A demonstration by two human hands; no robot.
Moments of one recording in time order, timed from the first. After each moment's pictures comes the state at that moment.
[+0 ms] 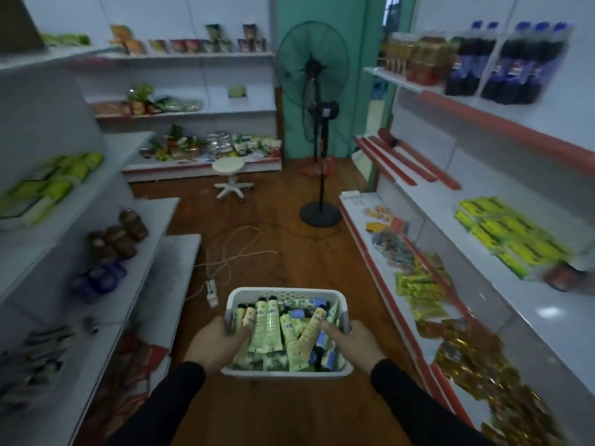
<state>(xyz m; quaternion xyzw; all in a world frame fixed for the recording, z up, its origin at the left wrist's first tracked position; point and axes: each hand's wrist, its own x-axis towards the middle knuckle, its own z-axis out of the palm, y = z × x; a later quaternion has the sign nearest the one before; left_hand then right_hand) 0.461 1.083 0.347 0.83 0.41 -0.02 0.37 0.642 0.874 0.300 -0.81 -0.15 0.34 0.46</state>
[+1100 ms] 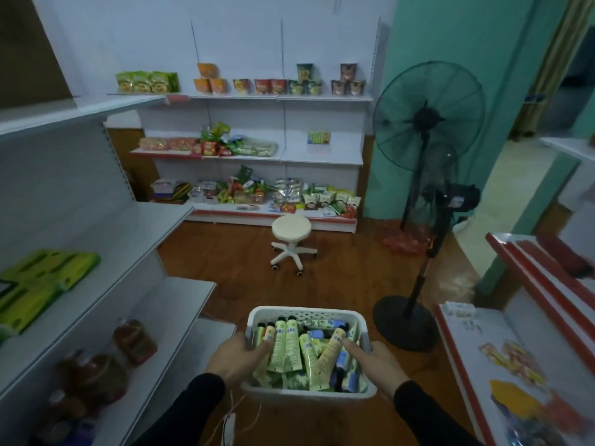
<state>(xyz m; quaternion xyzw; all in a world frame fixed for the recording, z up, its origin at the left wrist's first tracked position) 0.902 1.629 0.381 0.78 0.49 0.03 0.39 1.132 1.490 0.309 -0.77 -0.22 0.43 0.43</state>
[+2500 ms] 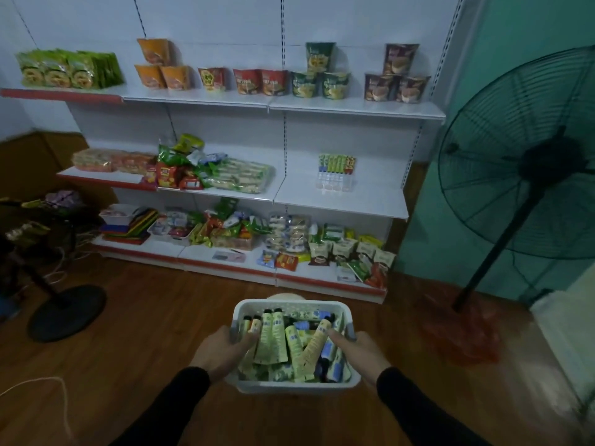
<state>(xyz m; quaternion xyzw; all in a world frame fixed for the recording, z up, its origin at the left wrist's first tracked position) 1.442 2.355 0.369 0.75 0.53 0.03 0.40 1.685 2.230 0.301 -0.76 -0.24 0.46 0.39</state>
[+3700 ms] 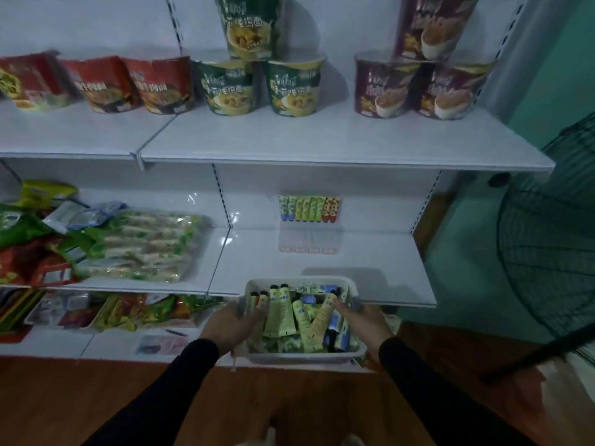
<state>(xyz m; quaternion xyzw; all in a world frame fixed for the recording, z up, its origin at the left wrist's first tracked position) 1.905 2.878 0.334 0.78 0.47 -0.01 0.41 2.109 2.714 0.314 -0.76 -0.14 0.43 0.47</state>
